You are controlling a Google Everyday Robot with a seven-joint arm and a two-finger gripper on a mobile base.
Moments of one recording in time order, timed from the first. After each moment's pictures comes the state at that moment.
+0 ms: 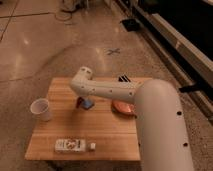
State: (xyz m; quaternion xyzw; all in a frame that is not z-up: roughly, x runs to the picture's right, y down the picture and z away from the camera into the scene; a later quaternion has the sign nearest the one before) arm -0.150 0.037 0.921 -0.10 -0.14 -0.49 0.86
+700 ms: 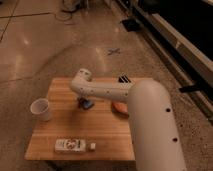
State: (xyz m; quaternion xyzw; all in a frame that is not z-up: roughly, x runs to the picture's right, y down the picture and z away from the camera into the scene) arm -0.138 0.036 0.940 -0.12 -0.11 -0.46 0.87
